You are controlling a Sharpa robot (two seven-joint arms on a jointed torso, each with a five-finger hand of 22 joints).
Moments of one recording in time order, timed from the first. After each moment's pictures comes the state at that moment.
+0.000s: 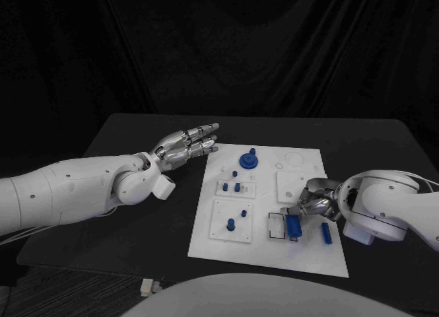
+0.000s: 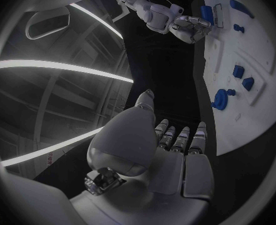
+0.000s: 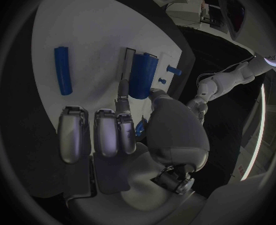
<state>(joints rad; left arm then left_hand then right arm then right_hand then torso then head) 1.12 -0.89 -0.21 1.39 -0.18 0.15 0.59 1.50 0.18 -0.22 0.19 0.42 0.20 0.05 0.02 0.03 0.02 0.06 0.01 0.00 0.02 0.18 0.01 0.01 0.16 0.06 0.29 0.04 0.12 1.21 -0.91 -0.21 1.75 -0.99 0.00 -0.62 1.08 -0.12 0.06 0.28 0.63 1.18 0.00 0.20 0.74 1.47 -0.07 1.57 1.31 1.46 -0.13 1.46 1.30 0.03 1.46 -0.02 1.45 1.31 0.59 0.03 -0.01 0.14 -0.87</state>
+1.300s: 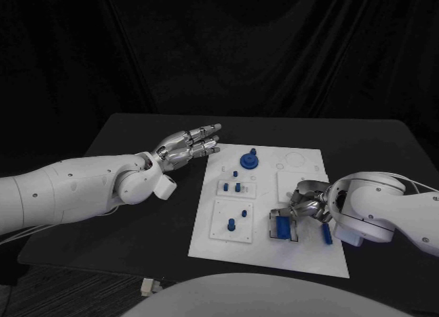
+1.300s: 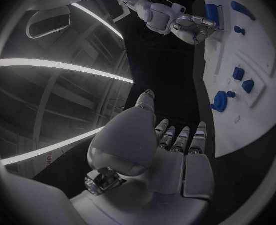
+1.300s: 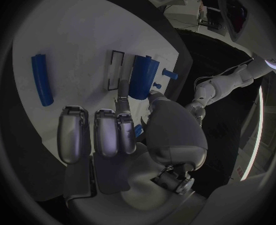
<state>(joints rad) 1.12 -0.89 -0.21 1.39 -0.18 0.16 0.58 1.50 0.19 -0.22 0.18 0.42 0.20 0.05 0.02 0.03 0.02 0.06 0.01 0.00 0.02 0.18 0.01 0.01 0.16 0.06 0.29 0.04 0.12 1.20 -0.86 -0.21 1.74 -0.99 0.00 -0.63 1.05 -0.07 0.07 0.28 0.41 1.17 0.01 0.18 0.74 1.46 -0.06 1.57 1.31 1.46 -0.12 1.46 1.31 0.03 1.47 -0.02 1.45 1.31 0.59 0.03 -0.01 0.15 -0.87</state>
